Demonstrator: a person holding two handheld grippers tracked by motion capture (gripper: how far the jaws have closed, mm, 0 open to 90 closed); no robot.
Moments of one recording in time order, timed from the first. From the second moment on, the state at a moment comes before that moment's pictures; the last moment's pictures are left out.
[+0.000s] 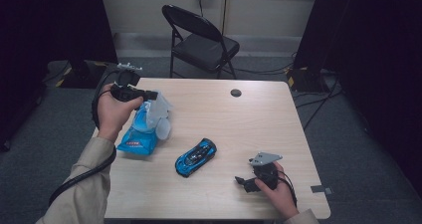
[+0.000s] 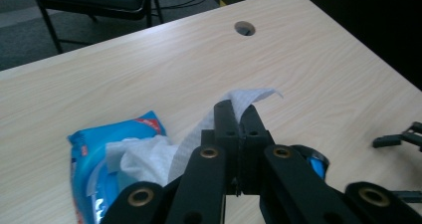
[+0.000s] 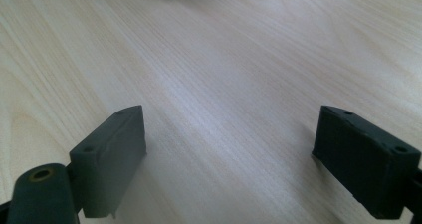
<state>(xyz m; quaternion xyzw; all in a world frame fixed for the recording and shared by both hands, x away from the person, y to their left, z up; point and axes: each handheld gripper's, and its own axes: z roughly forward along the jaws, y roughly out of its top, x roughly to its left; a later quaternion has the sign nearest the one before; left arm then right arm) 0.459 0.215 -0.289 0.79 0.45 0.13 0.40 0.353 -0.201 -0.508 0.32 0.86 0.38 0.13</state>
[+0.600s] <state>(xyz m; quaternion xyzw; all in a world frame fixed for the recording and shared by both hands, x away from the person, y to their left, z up) 0.444 0.159 -0.292 0.81 0.40 0.09 0.42 0.353 -0.201 -0.508 0.32 0.86 0.38 0.13</state>
